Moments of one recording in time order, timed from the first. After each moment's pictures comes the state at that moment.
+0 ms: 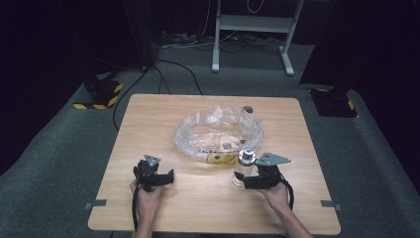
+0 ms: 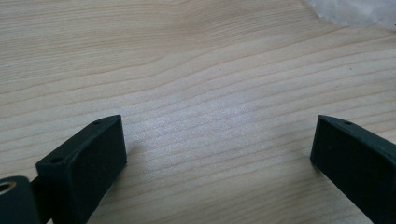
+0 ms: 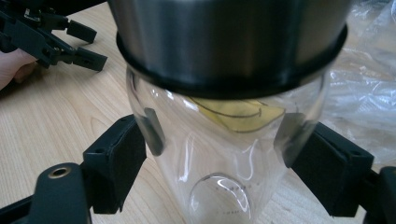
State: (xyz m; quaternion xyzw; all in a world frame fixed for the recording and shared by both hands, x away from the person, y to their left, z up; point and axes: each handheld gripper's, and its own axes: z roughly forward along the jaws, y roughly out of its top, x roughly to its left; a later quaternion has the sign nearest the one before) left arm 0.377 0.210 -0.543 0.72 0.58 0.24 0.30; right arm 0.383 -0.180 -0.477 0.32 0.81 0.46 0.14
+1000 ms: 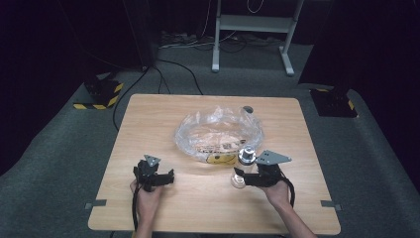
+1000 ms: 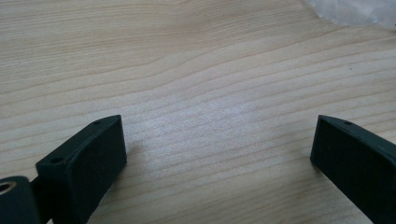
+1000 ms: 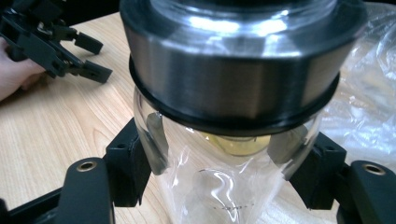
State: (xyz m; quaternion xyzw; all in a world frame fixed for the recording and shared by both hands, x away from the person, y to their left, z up) left arm 0.377 0.210 -0.543 0.72 0.58 0.24 0.30; right arm 0.383 -0.178 -0.460 0.29 0.81 0.47 0.16
